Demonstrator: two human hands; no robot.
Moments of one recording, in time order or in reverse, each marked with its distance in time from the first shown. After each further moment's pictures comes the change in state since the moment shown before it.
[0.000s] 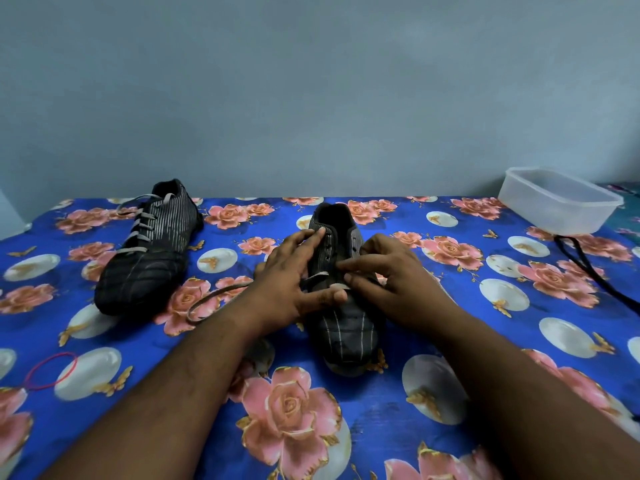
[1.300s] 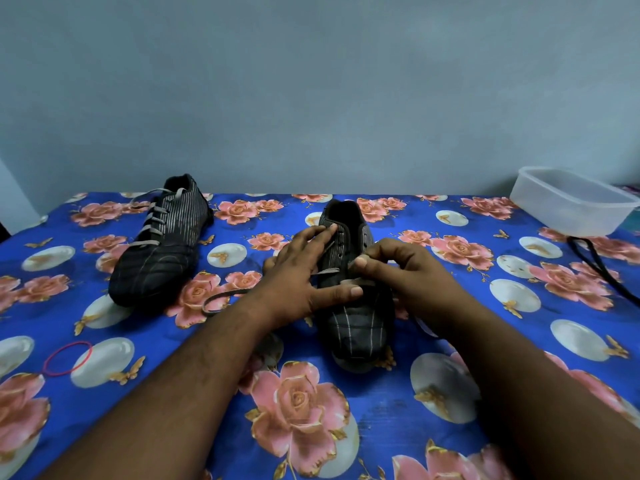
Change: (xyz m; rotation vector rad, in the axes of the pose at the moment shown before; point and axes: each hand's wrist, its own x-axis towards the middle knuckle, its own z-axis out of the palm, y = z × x) left_hand -0.002 0.007 0.000 -0.004 -0.005 -0.036; right_hand -0.004 -0.012 -0.006 0.855 -0.103 0.376
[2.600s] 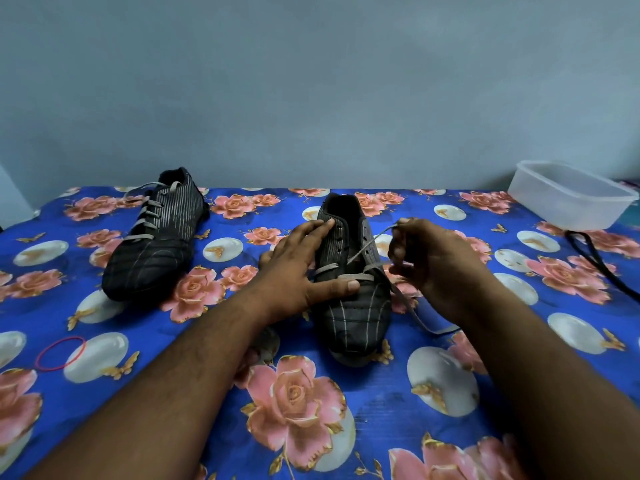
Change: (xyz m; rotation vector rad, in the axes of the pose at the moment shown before) left_hand -0.001 0.002 0.000 0.017 0.004 -0.012; right_hand 0.000 -0.021 -0.018 0.317 0.179 0.107
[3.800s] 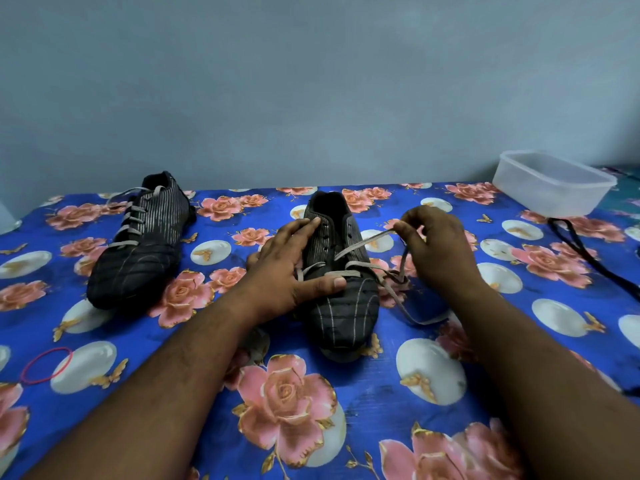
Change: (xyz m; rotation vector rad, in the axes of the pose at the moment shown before) left_hand 0.003 -0.003 0.001 0.005 -0.006 0.005; right_hand 0.031 0.027 -0.047 -1.049 0.370 -0.456
